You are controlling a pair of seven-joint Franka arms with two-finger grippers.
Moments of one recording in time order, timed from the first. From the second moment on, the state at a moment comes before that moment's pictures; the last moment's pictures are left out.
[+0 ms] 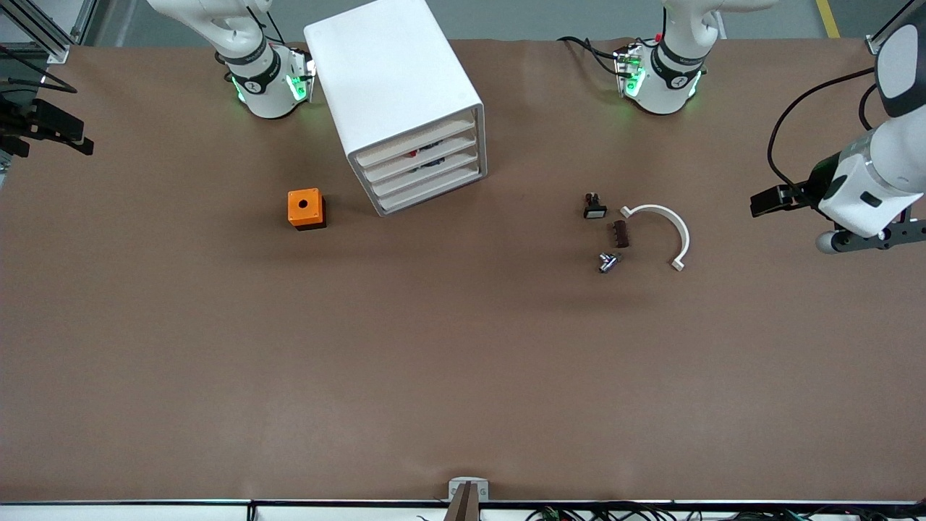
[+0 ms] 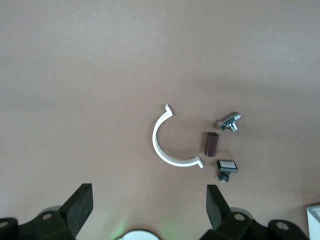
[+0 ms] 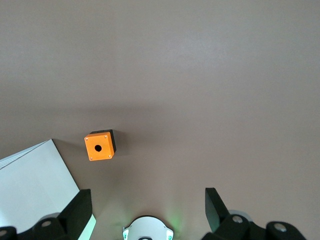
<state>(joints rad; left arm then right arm) -0.08 0.01 0.02 -1.76 0.01 1.62 -0.19 0.00 -0.10 -0.10 -1.60 0.00 1.39 -0.11</state>
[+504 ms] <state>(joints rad) -0.06 -0.11 0.03 -1.87 0.01 1.78 -0.19 0.00 -0.11 -0.10 -1.61 0.00 1.42 -0.11</state>
